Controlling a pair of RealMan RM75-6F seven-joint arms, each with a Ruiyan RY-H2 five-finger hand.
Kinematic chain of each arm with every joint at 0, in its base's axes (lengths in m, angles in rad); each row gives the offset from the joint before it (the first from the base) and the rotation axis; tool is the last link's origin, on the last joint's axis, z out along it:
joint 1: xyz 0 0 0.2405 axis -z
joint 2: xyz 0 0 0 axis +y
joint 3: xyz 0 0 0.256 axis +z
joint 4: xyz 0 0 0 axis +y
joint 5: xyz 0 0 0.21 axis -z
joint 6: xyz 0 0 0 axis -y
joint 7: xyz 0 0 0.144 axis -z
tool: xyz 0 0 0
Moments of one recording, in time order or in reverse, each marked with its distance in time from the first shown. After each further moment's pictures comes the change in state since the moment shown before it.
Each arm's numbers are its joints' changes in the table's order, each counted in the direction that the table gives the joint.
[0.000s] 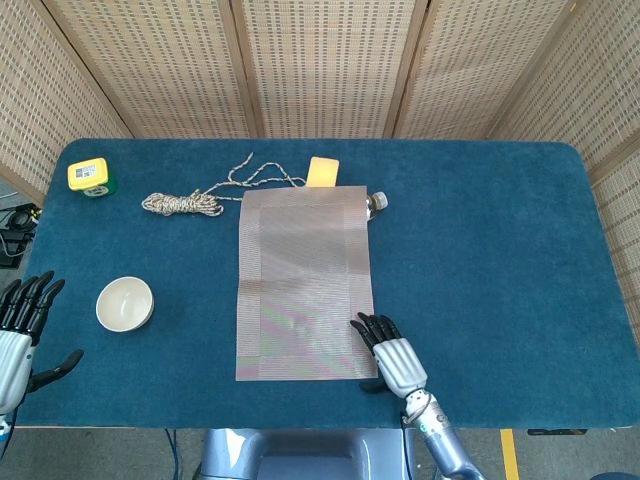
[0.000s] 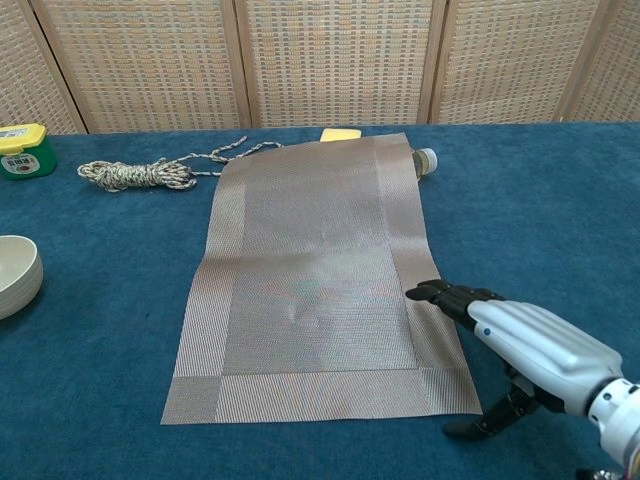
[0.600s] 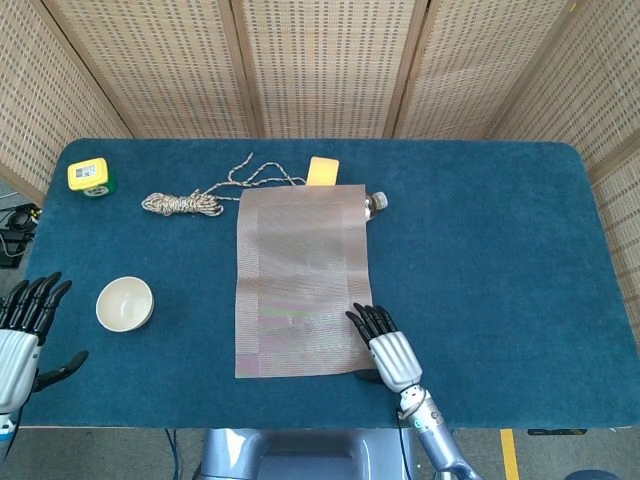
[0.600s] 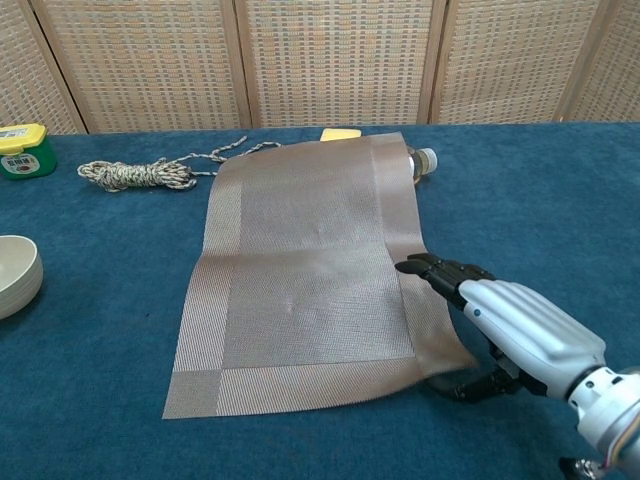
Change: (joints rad) left arm -0.003 -0.004 -0.009 0.003 -0.012 0.025 0.013; right arm -0.010 -0.096 -0.001 0.162 0.106 -0.124 -0.136
